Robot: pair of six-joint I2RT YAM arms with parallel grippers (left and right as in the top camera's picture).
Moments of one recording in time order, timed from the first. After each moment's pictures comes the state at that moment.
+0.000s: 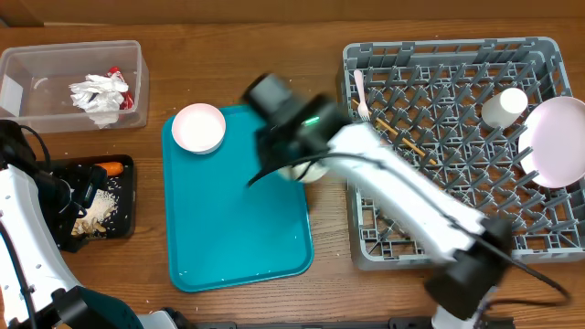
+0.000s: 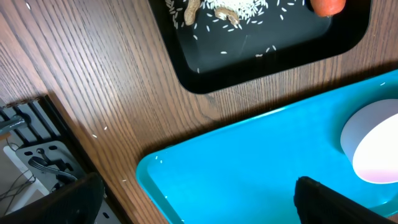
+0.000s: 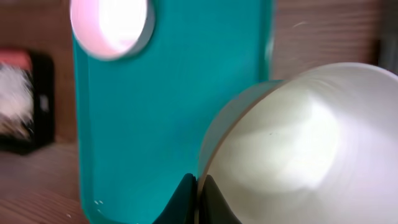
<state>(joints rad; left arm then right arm) 0.60 1.52 1.43 -1.48 0.07 -0.75 0.74 1.88 1.90 -1.19 -0.03 0.63</state>
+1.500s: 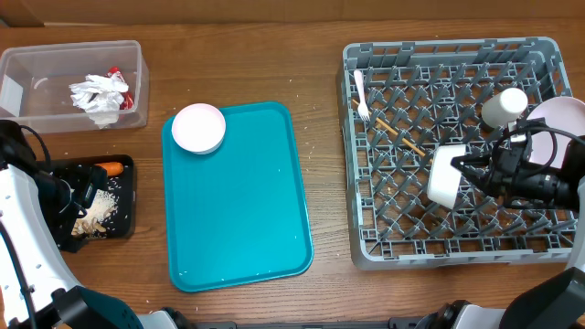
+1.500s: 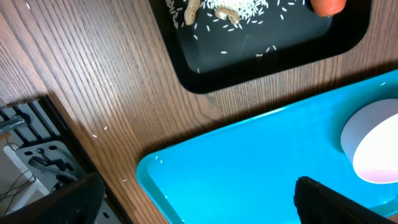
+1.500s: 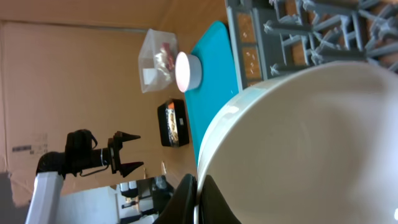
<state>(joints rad) 0.60 1.52 1.43 -1.48 0.07 -0.75 -0.57 1.51 1.25 -1.54 -1.14 -0.40</state>
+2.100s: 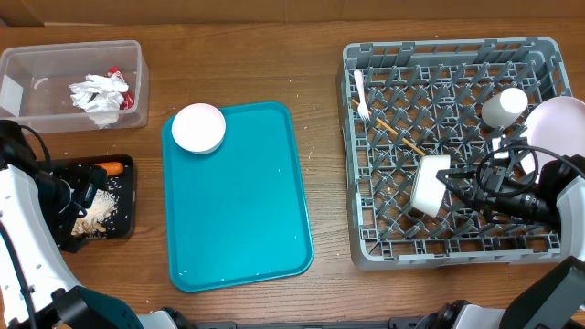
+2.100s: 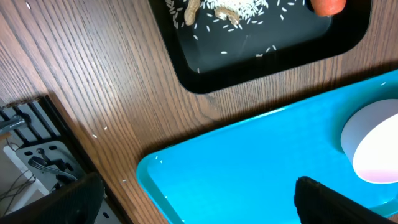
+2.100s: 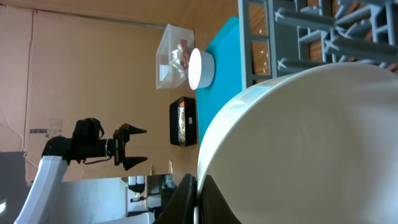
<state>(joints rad) 0.60 1.52 1.43 -1.48 0.07 -0.75 -0.57 1.51 1.02 -1.44 -1.25 -0.55</state>
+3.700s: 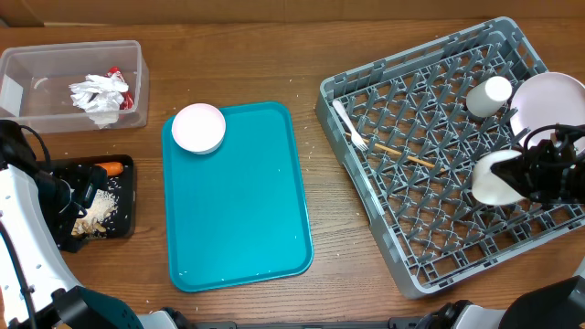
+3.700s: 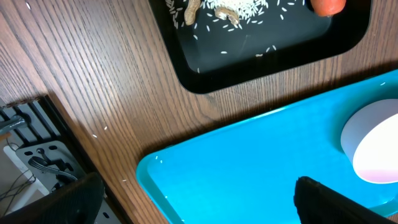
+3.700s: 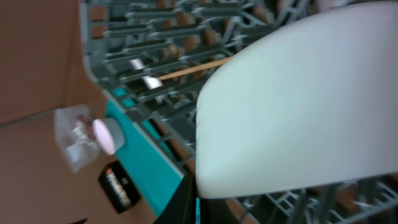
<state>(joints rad) 0.60 1.52 1.43 -1.48 0.07 -0.75 -0.65 1.50 1.37 -1.40 -0.74 0.08</state>
